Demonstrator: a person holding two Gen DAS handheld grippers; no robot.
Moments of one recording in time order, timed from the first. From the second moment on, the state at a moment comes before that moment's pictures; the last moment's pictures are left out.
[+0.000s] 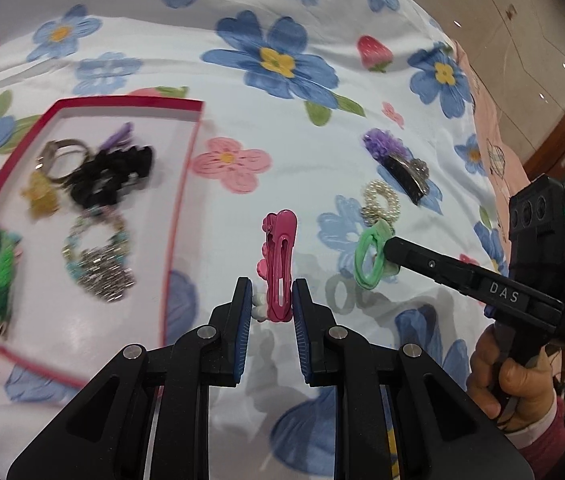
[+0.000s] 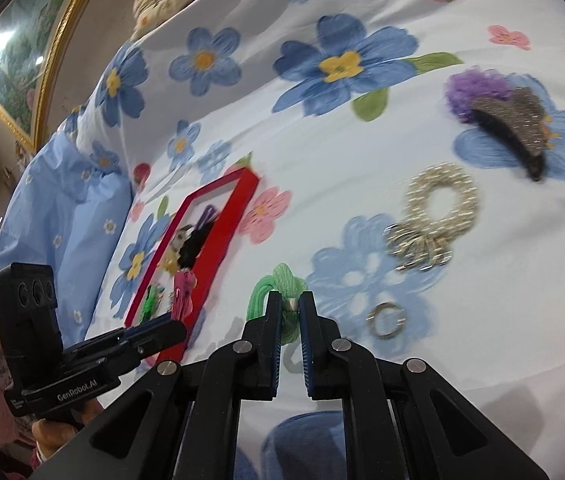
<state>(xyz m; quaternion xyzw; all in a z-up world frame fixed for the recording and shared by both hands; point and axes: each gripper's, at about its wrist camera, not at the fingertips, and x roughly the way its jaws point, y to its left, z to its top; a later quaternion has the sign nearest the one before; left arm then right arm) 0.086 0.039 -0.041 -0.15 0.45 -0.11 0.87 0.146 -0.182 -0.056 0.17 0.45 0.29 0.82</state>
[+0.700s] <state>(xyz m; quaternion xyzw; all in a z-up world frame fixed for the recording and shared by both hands) 0.043 0.113 -0.035 -0.19 0.43 -0.06 0.88 0.125 -0.101 -0.045 0.12 0.46 0.35 0.80</state>
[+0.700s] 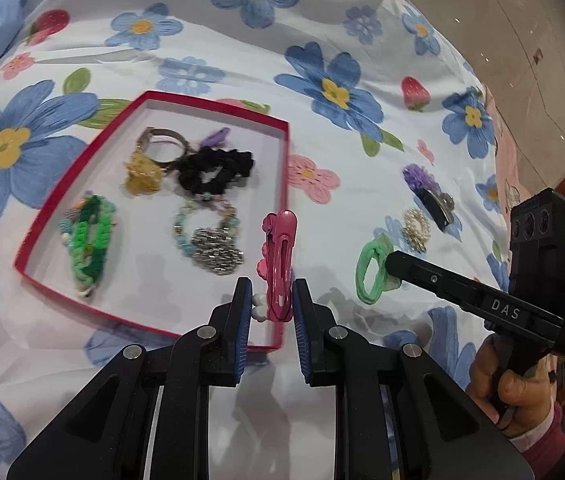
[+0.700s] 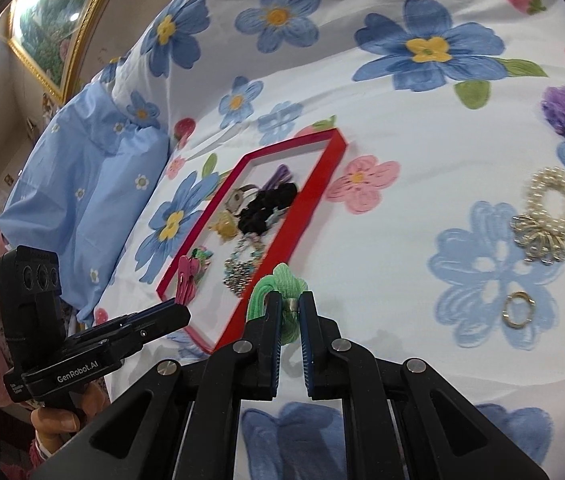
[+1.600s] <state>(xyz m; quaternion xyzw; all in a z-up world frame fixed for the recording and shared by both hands) 0.061 0.195 -0.066 -0.19 0.47 0.01 0.86 0.148 0.016 -0.064 0.04 0.49 0.39 0.78</state>
